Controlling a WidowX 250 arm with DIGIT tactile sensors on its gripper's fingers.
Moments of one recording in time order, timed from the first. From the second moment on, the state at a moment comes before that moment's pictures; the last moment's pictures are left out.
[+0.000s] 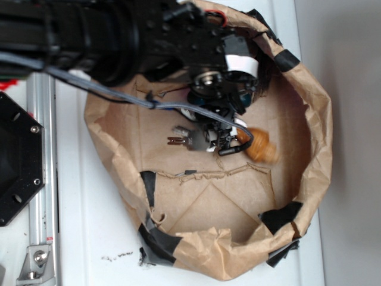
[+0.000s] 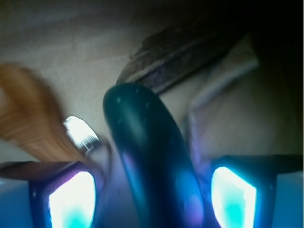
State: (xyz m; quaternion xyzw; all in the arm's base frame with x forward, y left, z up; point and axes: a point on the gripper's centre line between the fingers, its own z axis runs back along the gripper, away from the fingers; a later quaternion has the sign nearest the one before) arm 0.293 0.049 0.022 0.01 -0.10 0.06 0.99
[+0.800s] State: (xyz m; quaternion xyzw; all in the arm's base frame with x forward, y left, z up) arm 0.297 0.046 0.016 0.05 -0.13 0.02 0.99
